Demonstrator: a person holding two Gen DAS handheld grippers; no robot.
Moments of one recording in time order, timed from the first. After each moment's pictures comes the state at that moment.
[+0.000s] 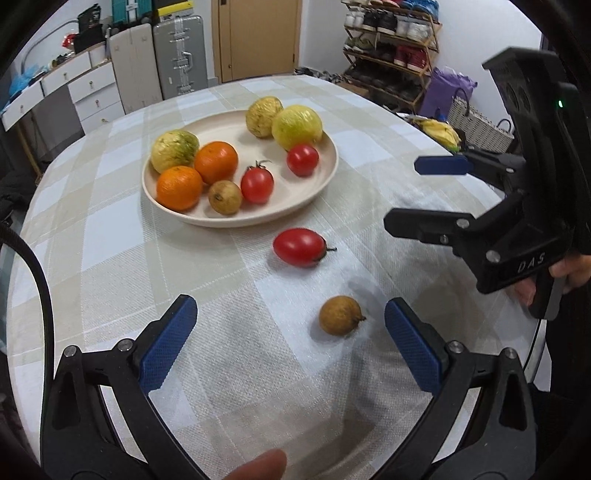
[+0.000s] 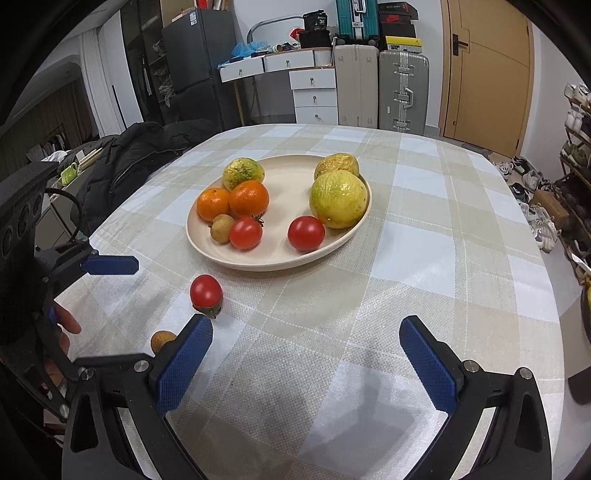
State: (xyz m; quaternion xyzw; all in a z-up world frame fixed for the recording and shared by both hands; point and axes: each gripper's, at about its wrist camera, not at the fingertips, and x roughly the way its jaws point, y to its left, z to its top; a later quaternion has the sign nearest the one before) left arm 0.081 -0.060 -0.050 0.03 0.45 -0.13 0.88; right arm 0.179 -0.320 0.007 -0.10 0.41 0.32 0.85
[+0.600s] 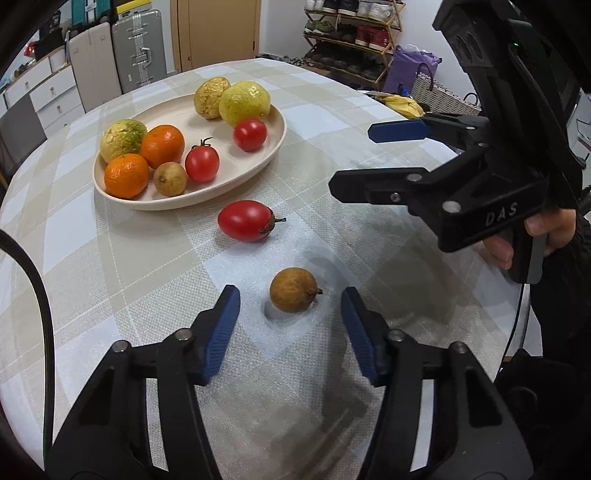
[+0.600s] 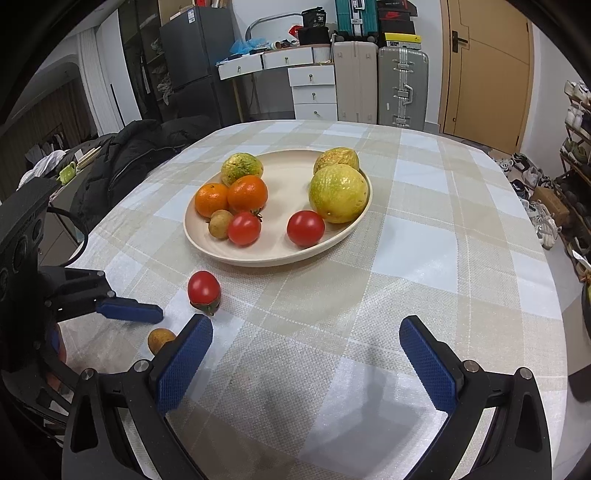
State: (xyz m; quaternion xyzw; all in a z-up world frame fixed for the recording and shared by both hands) left arm 0.073 -0.076 -0.062 0.05 0.46 -0.20 0.86; right arm 0.179 -0.319 0.005 -0.09 0.42 0.32 0.85
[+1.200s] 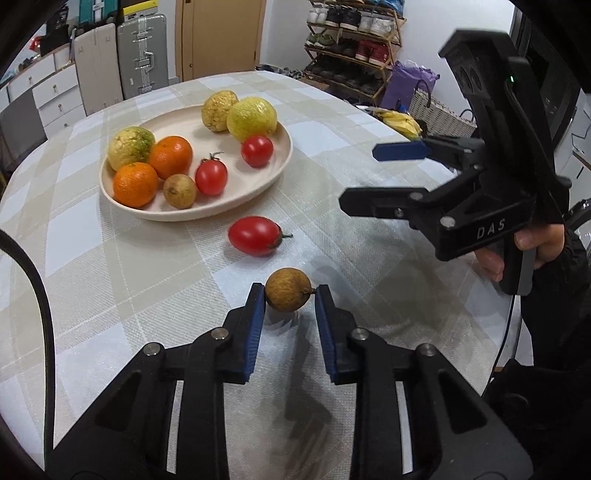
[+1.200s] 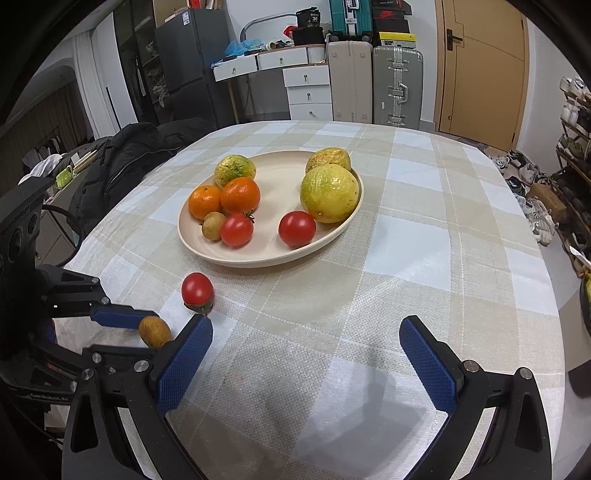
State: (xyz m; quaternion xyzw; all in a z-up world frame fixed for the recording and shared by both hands) left arm 0.076 -0.061 -0.053 0.02 0.44 -0.20 0.87; right arm 0.183 -0.324 0.005 -0.09 0.42 0.31 0.85
